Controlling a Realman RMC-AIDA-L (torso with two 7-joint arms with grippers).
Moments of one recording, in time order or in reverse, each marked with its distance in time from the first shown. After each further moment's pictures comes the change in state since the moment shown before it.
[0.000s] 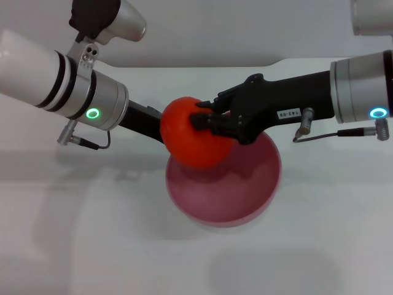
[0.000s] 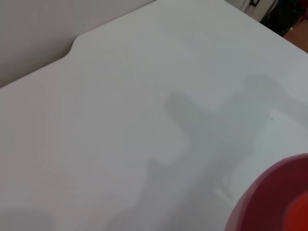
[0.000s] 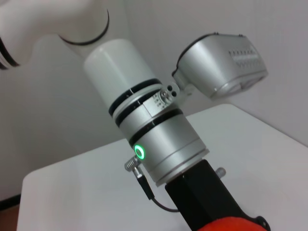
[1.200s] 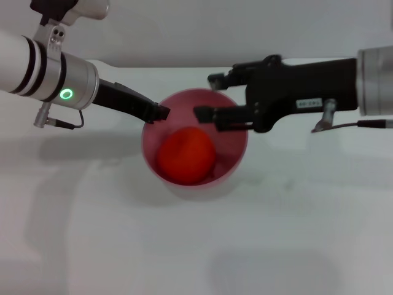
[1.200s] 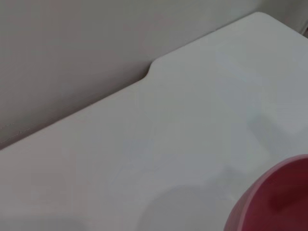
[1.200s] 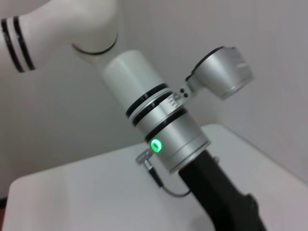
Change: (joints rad) left arm 0.007 0.015 -0.104 -0.010 0.075 -0.073 0.002; right arm -0.089 0.010 0.022 -0.158 0.009 -0.002 -0.028
